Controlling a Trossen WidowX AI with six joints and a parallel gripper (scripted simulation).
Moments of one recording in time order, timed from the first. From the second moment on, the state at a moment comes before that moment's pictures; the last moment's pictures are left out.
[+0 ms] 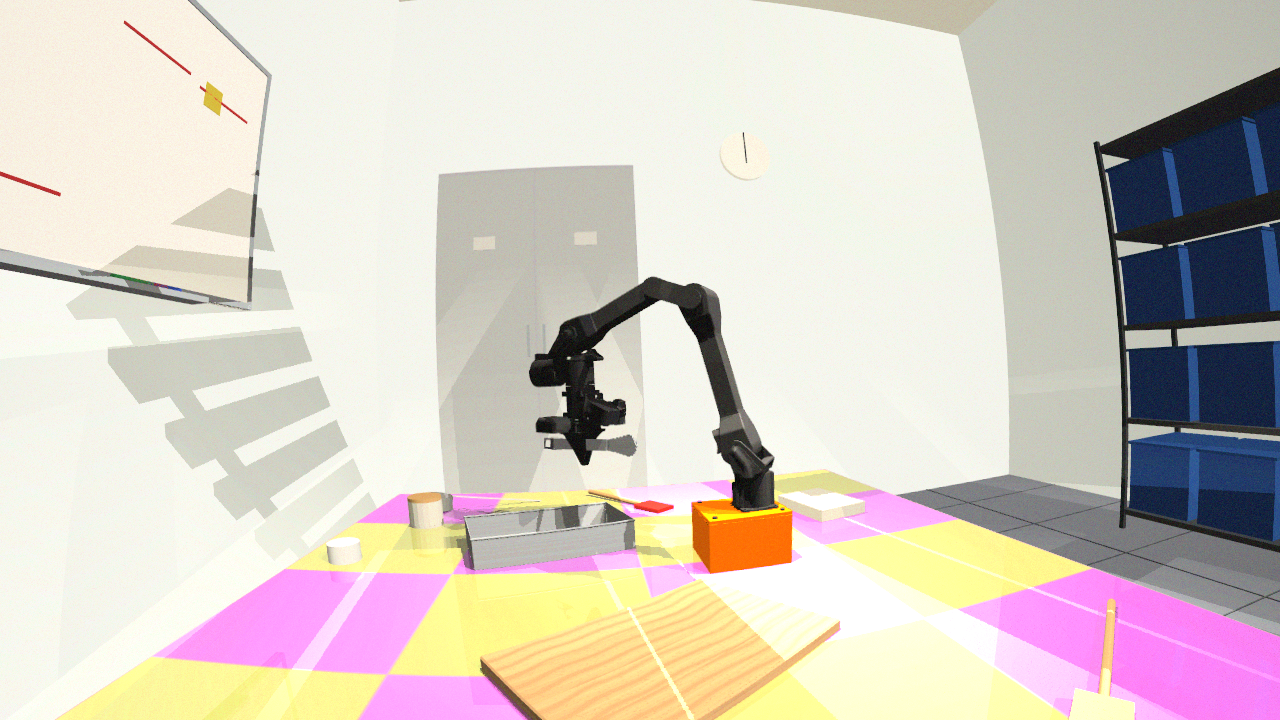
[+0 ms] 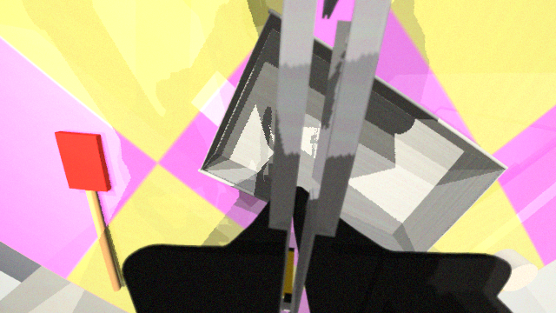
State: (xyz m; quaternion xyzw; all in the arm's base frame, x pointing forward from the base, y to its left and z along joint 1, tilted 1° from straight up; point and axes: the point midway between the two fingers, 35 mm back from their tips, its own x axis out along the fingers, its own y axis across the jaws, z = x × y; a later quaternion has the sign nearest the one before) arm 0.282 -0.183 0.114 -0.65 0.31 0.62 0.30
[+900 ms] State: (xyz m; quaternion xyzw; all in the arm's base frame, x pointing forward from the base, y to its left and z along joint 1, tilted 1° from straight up) arm 0.335 -0.067 0.113 -0.57 0.44 0.54 0.44
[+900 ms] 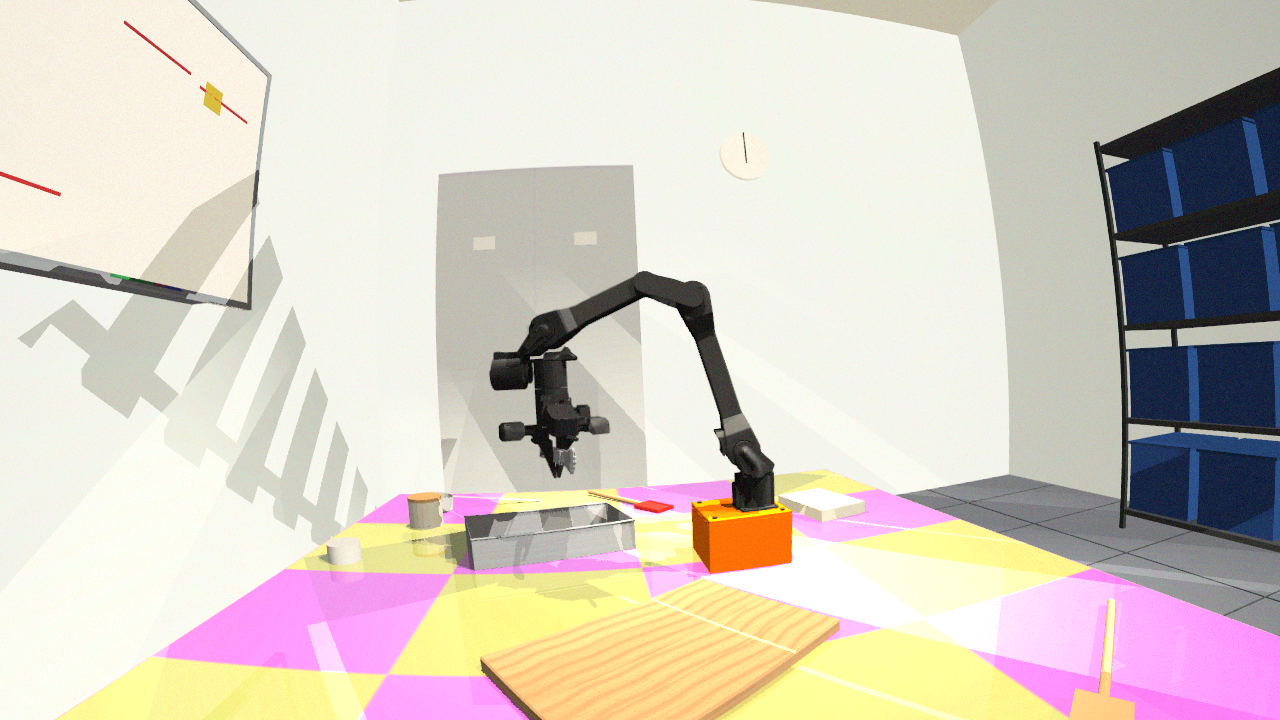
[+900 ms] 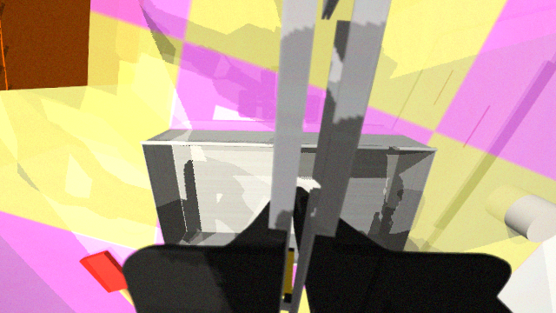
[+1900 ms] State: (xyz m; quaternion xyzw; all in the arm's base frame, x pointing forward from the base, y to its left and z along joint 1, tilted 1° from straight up) arm 0.343 0.066 0.114 -0.44 0.55 0.42 0.57
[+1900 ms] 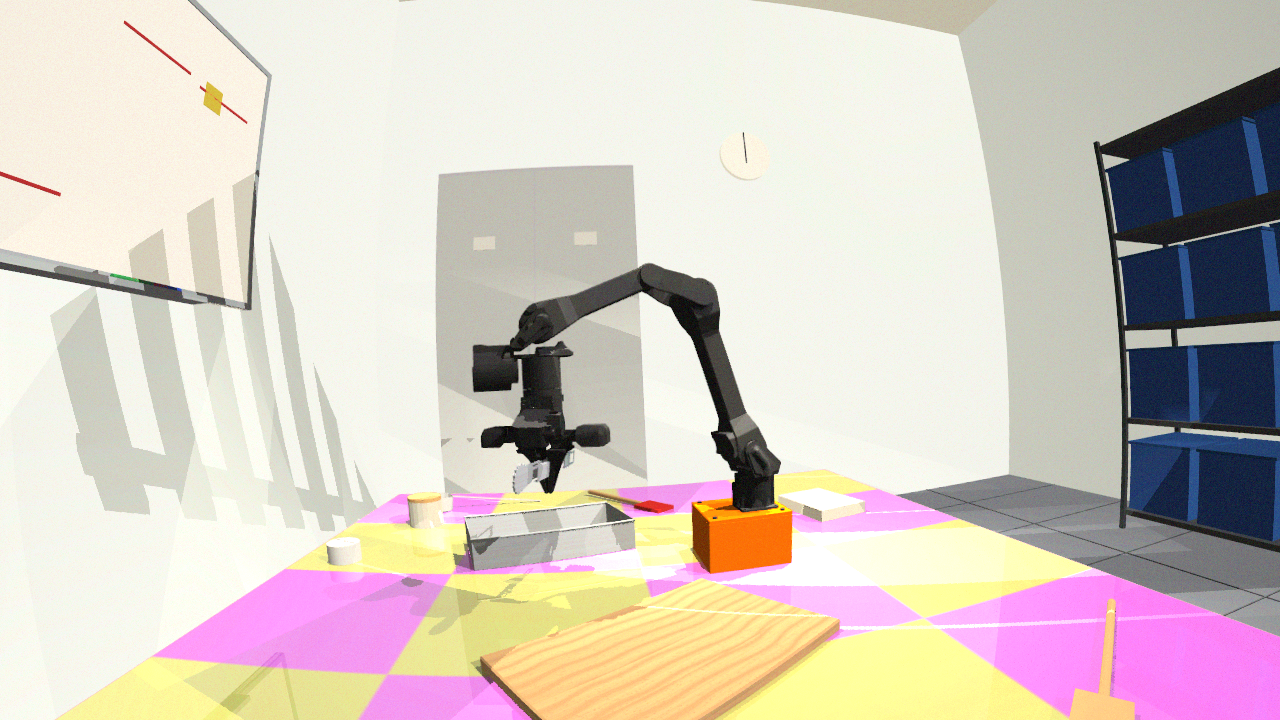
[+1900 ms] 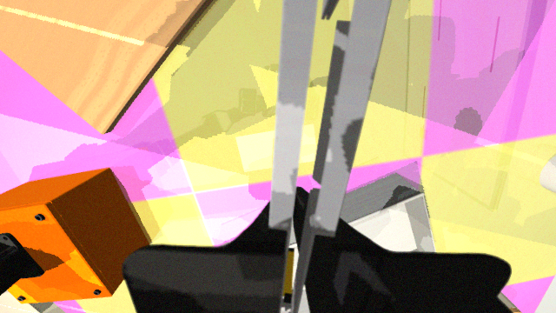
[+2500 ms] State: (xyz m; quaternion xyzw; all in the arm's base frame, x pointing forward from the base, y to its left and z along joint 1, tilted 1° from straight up) arm 0.324 0.141 0.114 -0.36 0.60 0.34 0.63
